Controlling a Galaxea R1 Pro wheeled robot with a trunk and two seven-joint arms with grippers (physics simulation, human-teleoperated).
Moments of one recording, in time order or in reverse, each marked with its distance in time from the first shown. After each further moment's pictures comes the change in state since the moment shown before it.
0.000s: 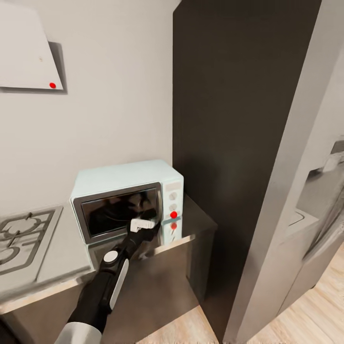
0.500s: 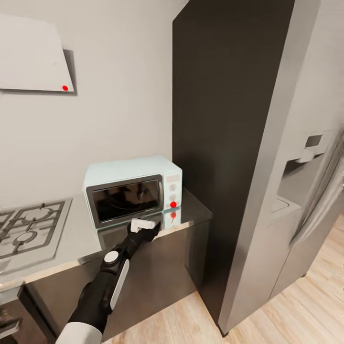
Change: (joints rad) left arm 0.000 -0.002 -0.002 0.006 -0.002 0.000 0.004; right arm 0.001 -0.003 0.000 0.000 0.001 -0.002 0.000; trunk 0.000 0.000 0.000
